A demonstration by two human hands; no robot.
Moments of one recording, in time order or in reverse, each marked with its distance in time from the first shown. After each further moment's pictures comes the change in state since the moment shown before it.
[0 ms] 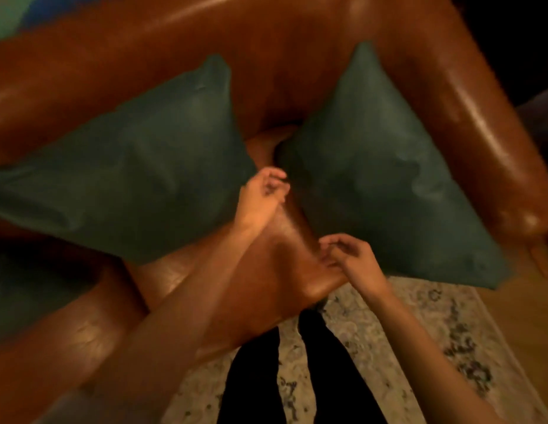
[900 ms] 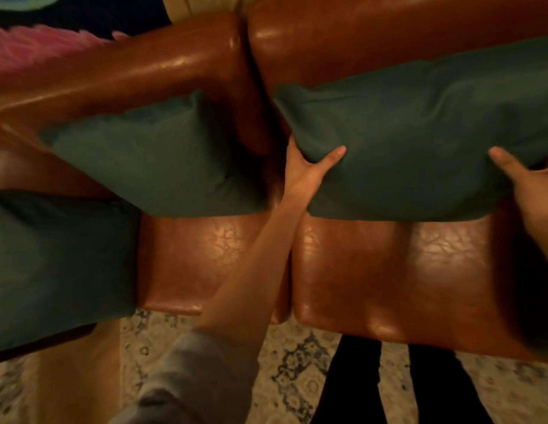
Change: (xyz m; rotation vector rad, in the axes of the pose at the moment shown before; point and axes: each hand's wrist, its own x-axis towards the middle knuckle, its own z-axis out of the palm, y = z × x) left_hand -0.072 -0.098 -0.289 -0.291 0.725 -0.159; right_hand 0.117 -0.120 0.187 0.011 0.033 -0.551
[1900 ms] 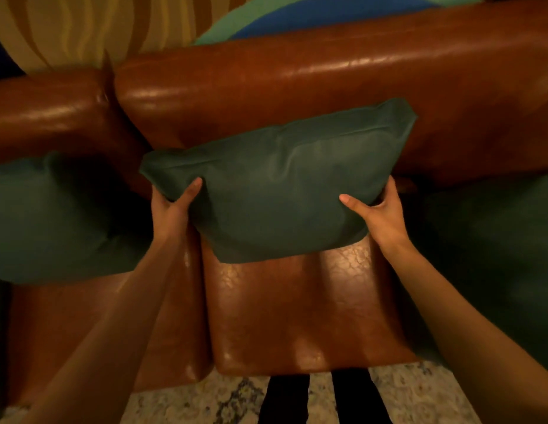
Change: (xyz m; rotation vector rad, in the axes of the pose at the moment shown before) left_hand 0.011 0.033 0.004 -0.218 0.079 0.089; right_hand 0.021 -0.021 -0.010 -0.007 -0.123 0.149
